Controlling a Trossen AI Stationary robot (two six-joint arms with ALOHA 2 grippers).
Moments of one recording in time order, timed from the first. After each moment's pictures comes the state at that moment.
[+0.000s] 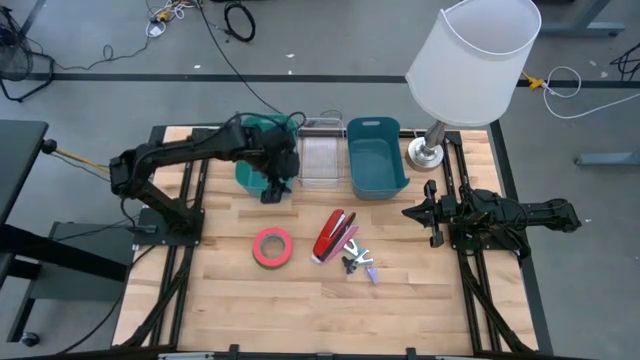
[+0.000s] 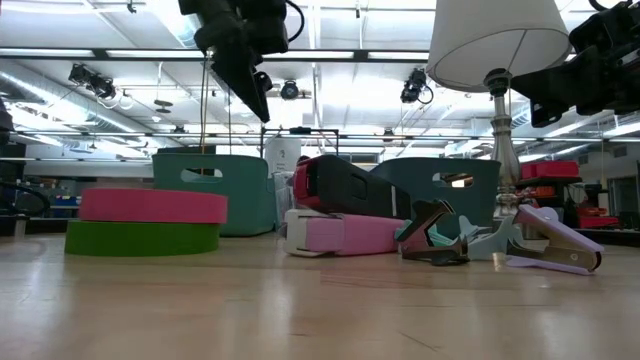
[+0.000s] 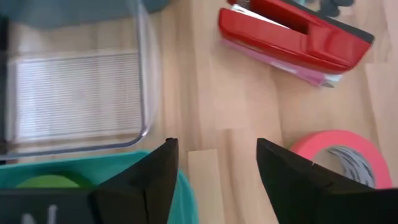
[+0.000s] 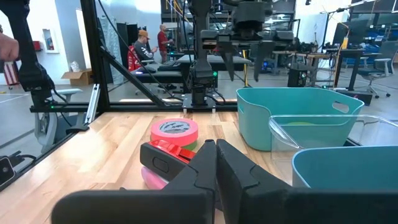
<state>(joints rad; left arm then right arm) 0.33 1.52 1.34 -0.92 0.18 0.39 0.06 0.00 0.02 0.01 0.04 -0.01</state>
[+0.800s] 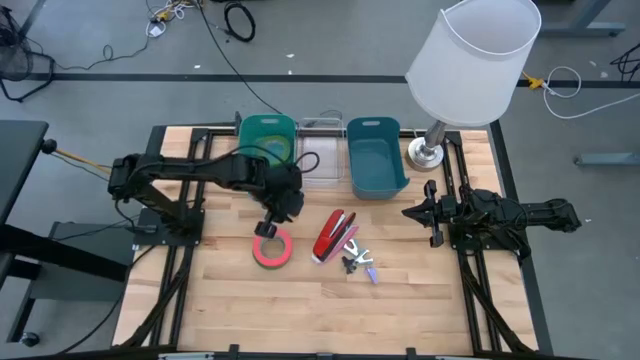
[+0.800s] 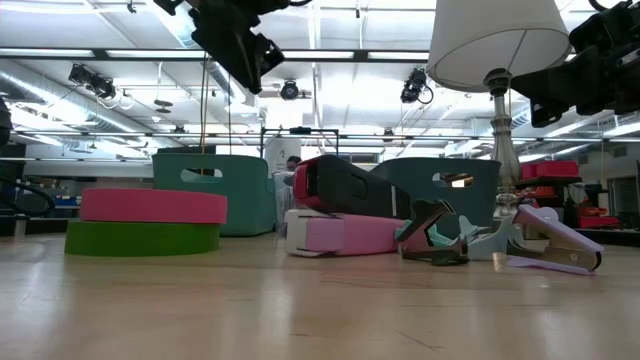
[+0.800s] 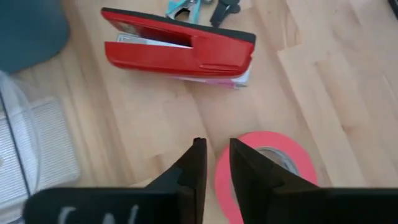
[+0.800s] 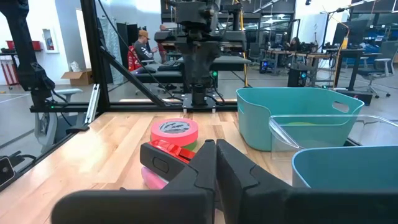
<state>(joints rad) 0.04 1.52 1.34 -0.92 0.18 0.37 0.06 0.00 0.02 0.01 0.04 -0.01</state>
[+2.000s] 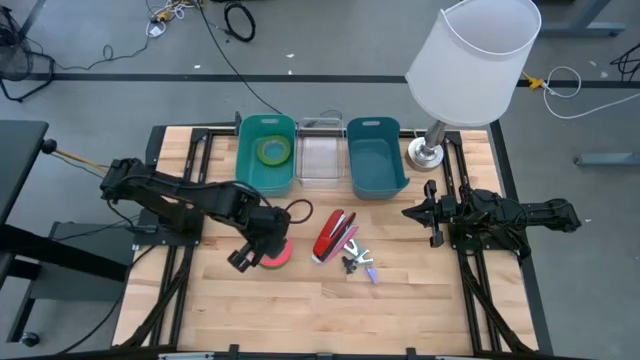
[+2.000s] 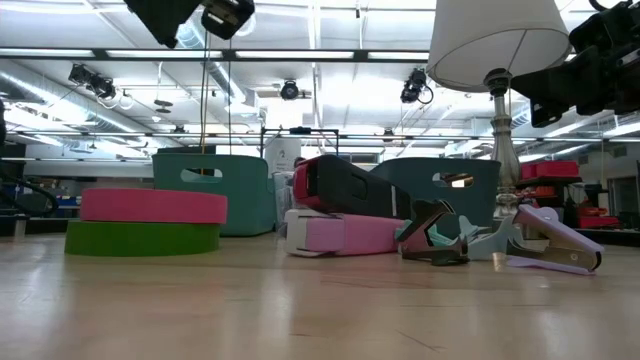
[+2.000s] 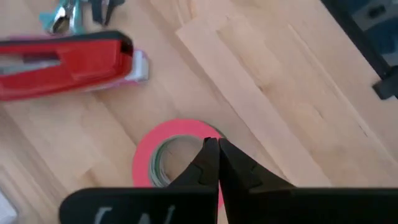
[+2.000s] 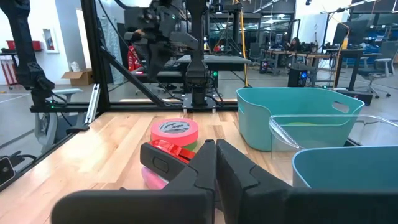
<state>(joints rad) -0.25 1.48 1.34 -1.05 0.15 0.40 0.05 0.00 0.02 0.01 0.04 -0.01</state>
